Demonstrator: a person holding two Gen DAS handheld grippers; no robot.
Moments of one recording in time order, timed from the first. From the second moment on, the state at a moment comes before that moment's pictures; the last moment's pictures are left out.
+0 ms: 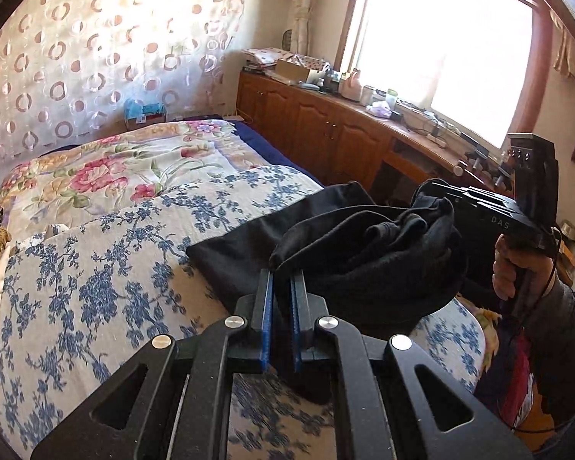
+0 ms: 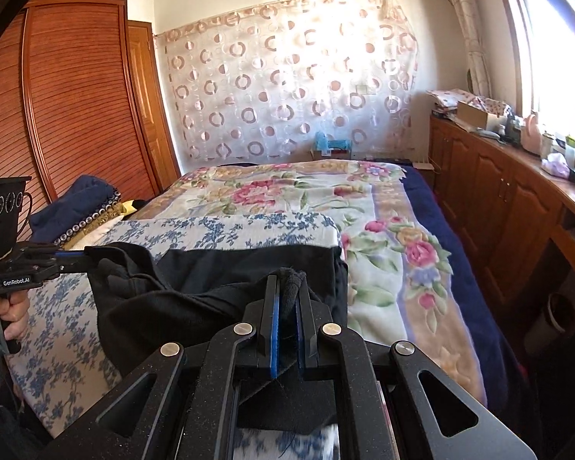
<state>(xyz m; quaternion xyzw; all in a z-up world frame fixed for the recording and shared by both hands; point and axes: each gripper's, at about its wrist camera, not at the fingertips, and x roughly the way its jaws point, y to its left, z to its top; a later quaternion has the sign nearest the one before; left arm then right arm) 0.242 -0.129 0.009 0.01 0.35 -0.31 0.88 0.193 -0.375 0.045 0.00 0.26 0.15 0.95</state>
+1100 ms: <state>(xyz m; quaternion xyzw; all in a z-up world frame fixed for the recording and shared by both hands) 0.341 -0.146 -0.042 0.07 0.40 -0.25 0.88 0.230 -0.350 0.032 -0.06 0.36 0.16 0.92</state>
